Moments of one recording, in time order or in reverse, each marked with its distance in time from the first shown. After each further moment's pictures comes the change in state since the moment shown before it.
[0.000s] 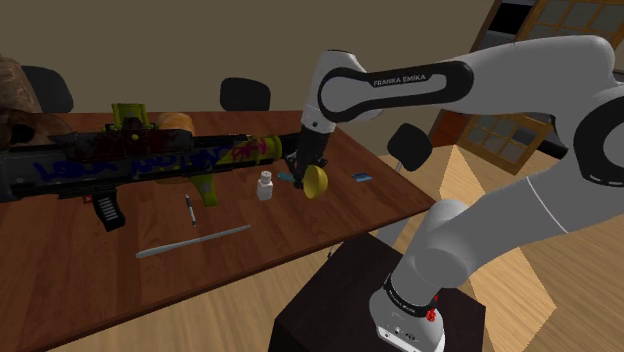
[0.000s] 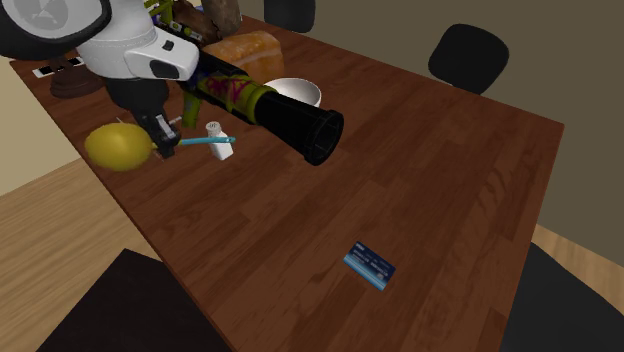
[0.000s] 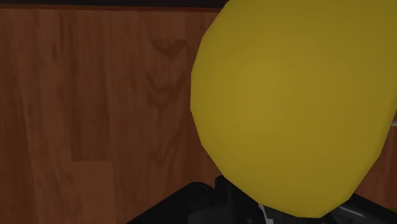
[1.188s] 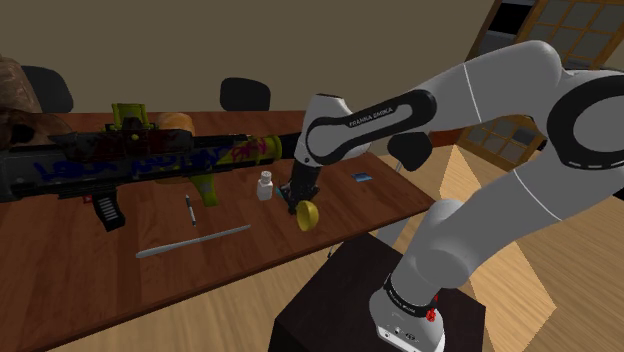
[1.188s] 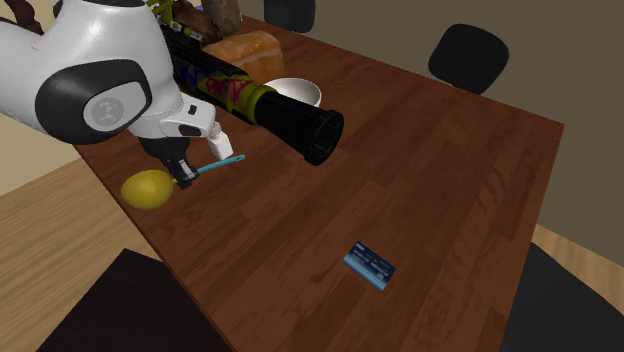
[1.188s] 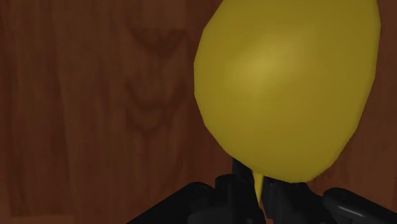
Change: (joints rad) arm 0.020 0.123 0.008 -0.162 0.044 0.282 -0.047
